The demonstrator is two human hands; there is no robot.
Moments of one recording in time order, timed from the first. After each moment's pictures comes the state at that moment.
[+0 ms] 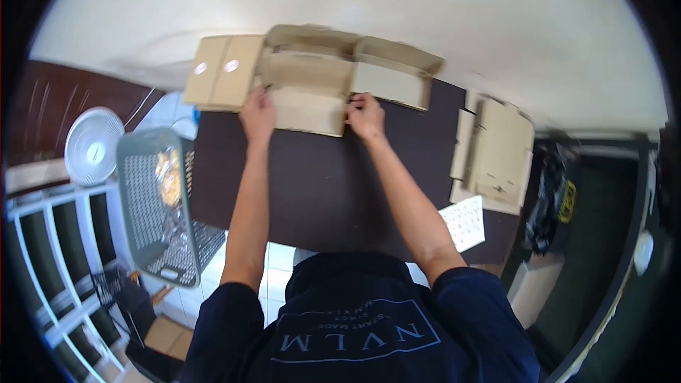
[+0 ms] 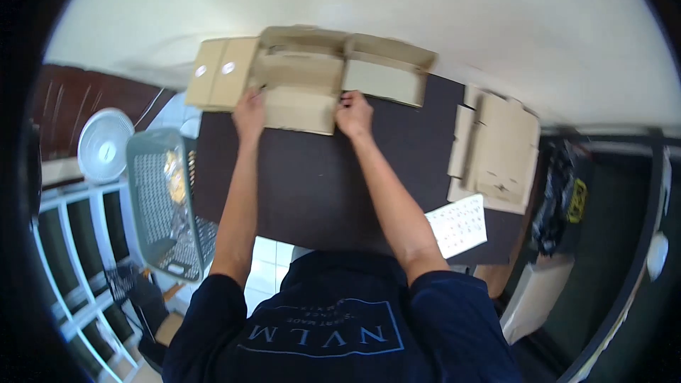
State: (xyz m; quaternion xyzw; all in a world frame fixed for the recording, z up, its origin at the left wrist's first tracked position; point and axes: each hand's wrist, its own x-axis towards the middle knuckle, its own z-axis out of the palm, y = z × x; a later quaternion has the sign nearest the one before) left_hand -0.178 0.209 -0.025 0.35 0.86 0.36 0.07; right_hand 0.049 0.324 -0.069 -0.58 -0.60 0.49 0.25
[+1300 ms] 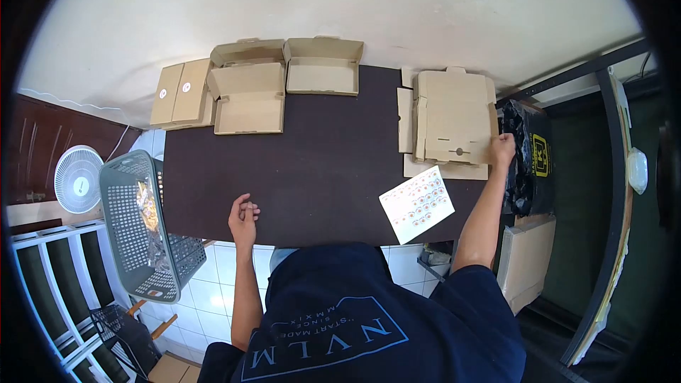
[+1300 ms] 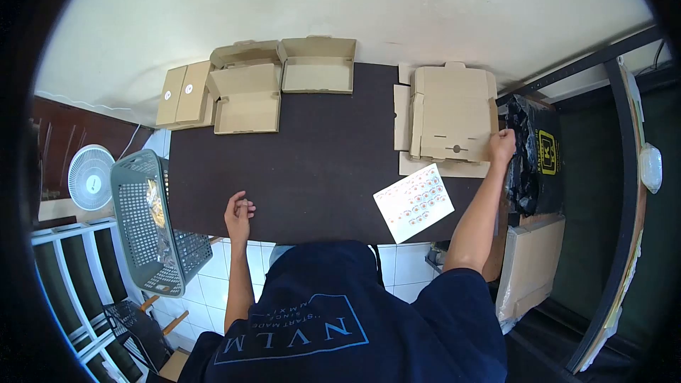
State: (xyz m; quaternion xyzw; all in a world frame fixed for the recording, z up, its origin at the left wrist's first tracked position) left_hand -0.011 -0.005 -0.014 0.23 0.75 0.52 0.34; right_hand 0.563 0.375 0.033 -0.82 -0.51 0.03 0.25
